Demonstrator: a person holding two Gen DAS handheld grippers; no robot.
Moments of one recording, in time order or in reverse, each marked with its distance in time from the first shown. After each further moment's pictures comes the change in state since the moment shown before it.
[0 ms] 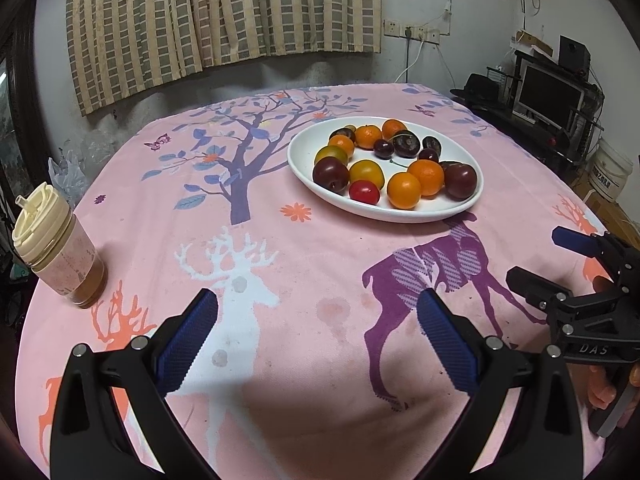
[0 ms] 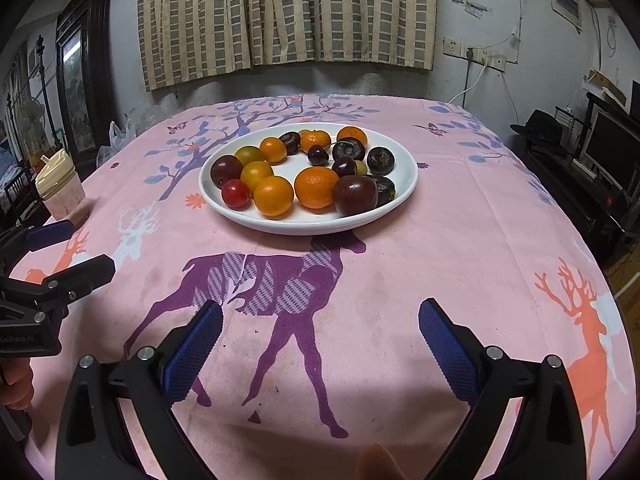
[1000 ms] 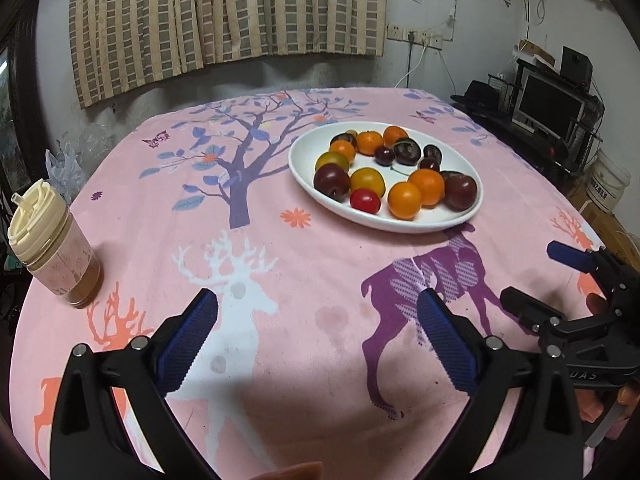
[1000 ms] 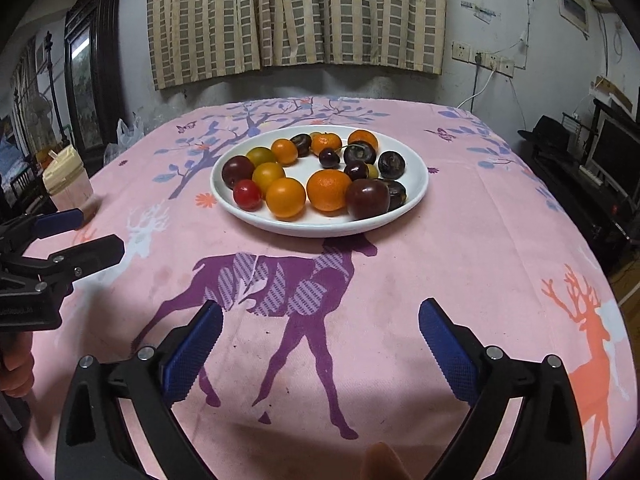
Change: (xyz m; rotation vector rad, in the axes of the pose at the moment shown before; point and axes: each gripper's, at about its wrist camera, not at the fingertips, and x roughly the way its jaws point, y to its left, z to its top) left arm 0.000 0.004 0.007 -0.025 0.004 -0.018; right arm -0.001 0.009 -0.002 -0.033 -0.010 0.008
